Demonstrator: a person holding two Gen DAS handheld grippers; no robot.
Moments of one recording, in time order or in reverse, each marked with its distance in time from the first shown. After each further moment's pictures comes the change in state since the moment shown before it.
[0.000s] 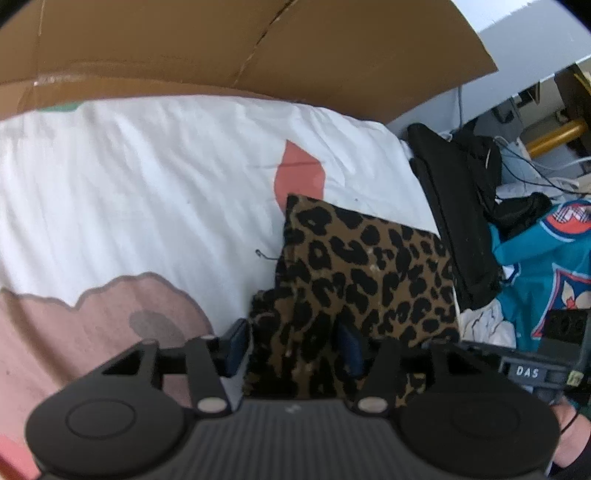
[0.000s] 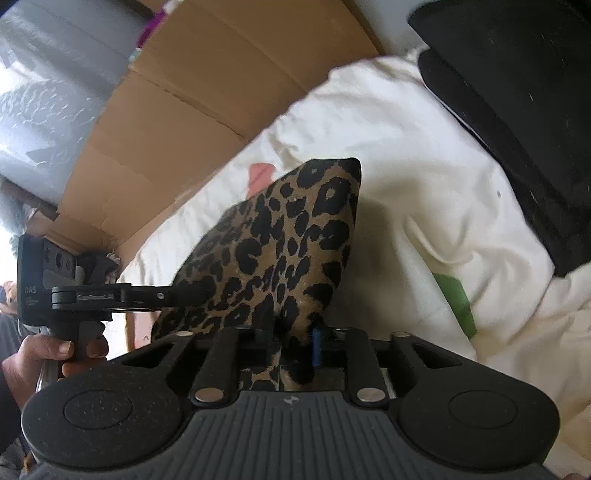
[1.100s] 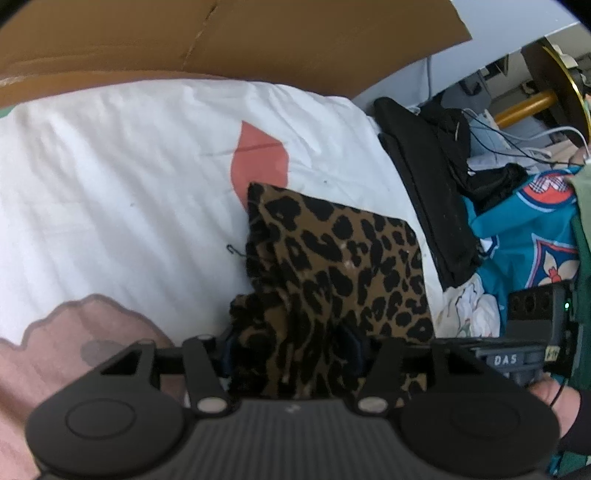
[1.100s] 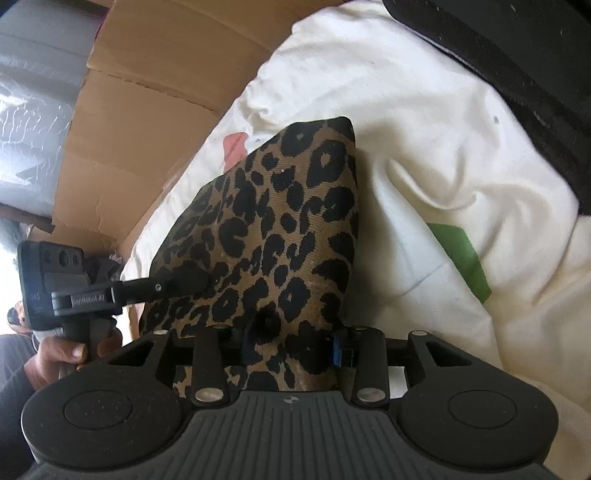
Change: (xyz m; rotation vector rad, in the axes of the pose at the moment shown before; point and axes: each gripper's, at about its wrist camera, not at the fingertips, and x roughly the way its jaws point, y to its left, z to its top) left arm 0.024 -0.007 0.010 0.089 0.044 -0.090; right arm 0.025 -0.022 -0.011 0.118 0.072 0.052
